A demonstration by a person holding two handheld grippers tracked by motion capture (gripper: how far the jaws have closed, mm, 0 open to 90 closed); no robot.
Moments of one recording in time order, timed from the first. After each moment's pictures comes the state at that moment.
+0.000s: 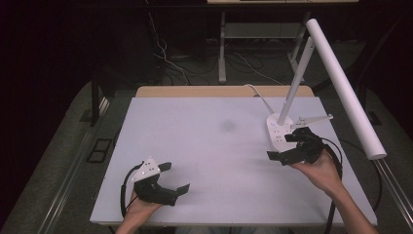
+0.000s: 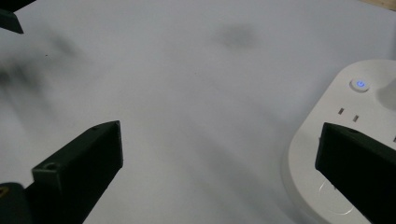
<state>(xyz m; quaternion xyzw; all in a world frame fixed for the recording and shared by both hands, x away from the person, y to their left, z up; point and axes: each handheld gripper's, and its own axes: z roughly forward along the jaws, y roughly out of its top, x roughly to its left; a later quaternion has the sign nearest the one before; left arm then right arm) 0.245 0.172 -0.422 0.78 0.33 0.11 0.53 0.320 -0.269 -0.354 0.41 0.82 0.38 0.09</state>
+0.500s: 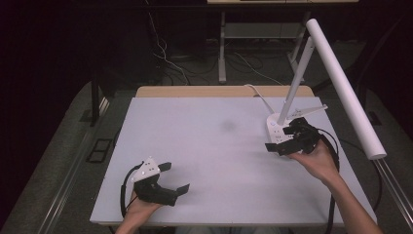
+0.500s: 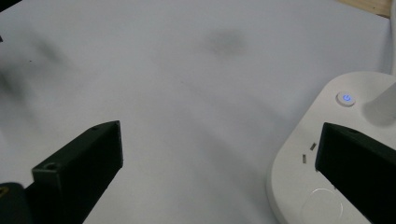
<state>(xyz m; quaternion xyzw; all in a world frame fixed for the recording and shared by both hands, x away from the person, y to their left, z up) 0.245 0.172 -0.422 0.78 0.33 0.11 0.52 0.346 -0.266 -0.349 0.41 0.83 0.37 0.08</state>
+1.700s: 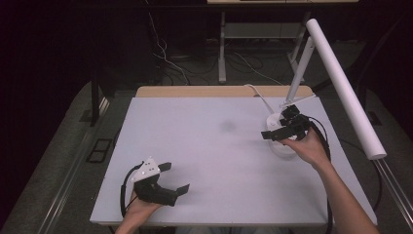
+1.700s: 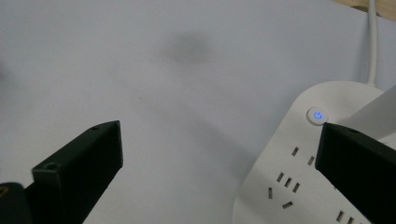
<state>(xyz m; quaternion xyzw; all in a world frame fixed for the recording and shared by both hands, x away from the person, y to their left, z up) 0.245 0.173 -0.423 0.78 0.33 0.11 0.52 0.395 -0.261 -0.361 0.45 0.82 0.34 0.09</state>
